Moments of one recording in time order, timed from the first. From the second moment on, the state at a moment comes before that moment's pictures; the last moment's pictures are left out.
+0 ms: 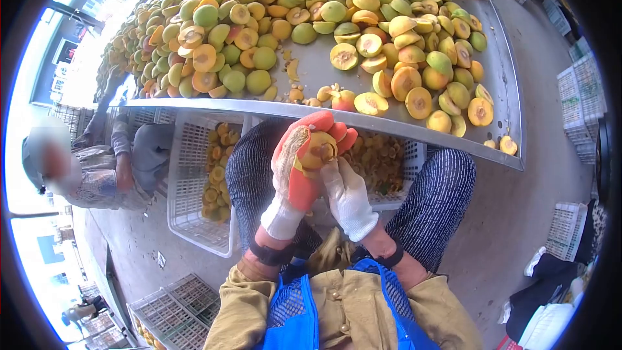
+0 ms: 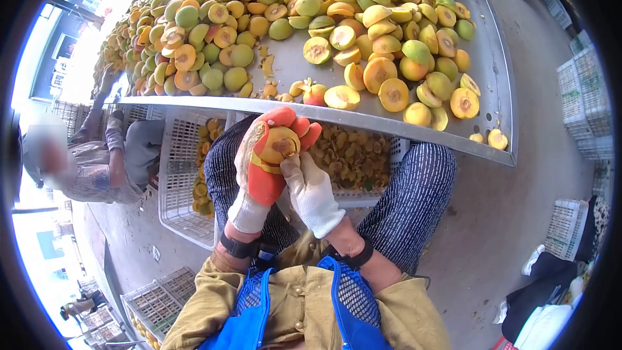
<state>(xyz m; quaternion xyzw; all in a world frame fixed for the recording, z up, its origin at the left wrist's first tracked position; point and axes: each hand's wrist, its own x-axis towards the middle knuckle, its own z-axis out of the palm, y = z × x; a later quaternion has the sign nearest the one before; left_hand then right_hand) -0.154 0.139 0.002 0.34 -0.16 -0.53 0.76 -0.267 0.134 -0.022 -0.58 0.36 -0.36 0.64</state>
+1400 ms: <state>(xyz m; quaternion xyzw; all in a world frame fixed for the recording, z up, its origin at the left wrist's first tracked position) -0.154 0.146 0.010 0.50 -0.30 -0.53 0.61 -0.305 0.121 0.004 -0.24 0.26 -0.06 0.94</state>
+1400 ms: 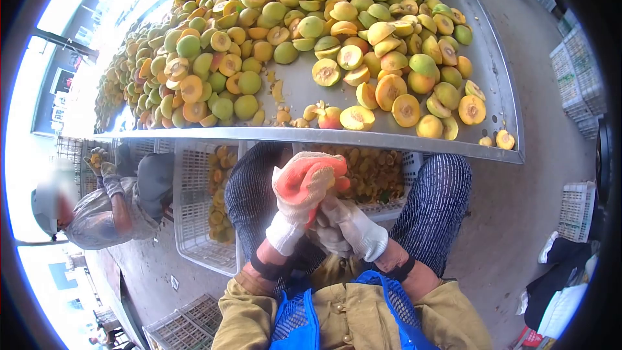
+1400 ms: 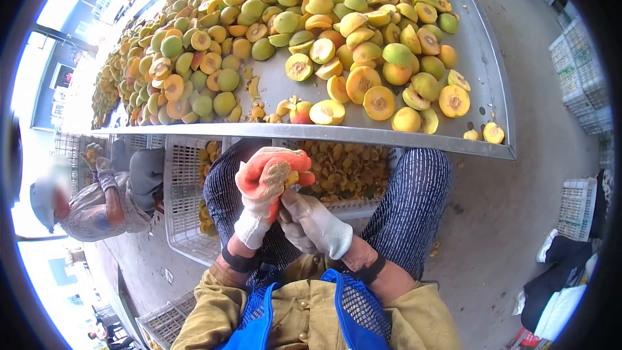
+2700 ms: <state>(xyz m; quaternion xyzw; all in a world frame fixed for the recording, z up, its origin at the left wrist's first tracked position) -0.125 0.169 0.053 0.41 -0.31 -0.39 0.76 -0.252 0.121 0.007 -0.66 0.23 -0.19 0.69</state>
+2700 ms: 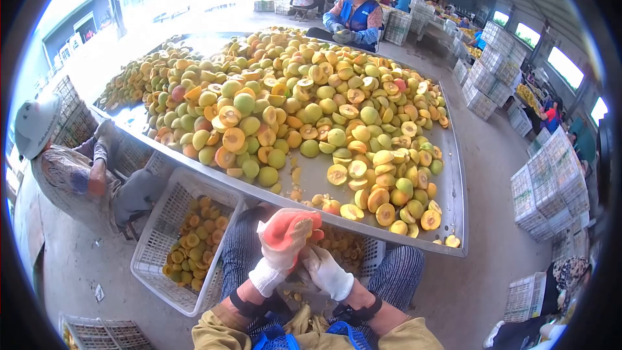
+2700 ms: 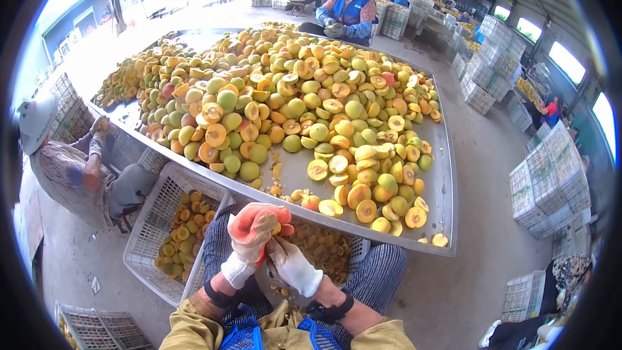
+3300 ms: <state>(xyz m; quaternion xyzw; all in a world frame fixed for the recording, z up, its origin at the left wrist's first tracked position) -0.134 0.081 0.063 0.50 -0.57 -0.21 0.62 -0.286 0.058 0.017 -0.62 0.25 -0.21 0.72</state>
